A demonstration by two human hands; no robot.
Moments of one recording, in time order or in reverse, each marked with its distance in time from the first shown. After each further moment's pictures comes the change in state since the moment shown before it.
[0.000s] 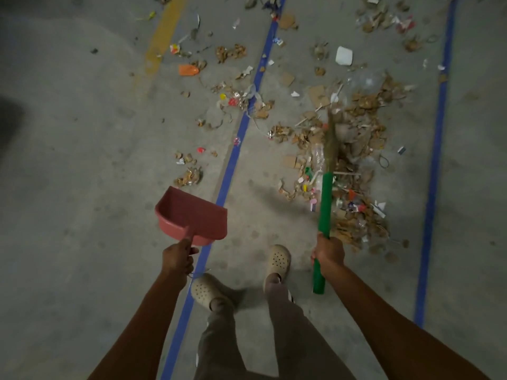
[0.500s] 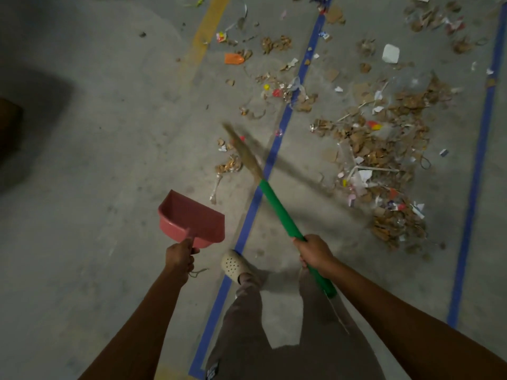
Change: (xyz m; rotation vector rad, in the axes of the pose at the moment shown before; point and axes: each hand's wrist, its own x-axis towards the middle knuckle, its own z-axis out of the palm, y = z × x) left_hand 0.063 -0.005 -0.203 0.001 0.073 -0.049; right_hand -0.182 -0.008 0.145 -0.410 -0.441 -0.298
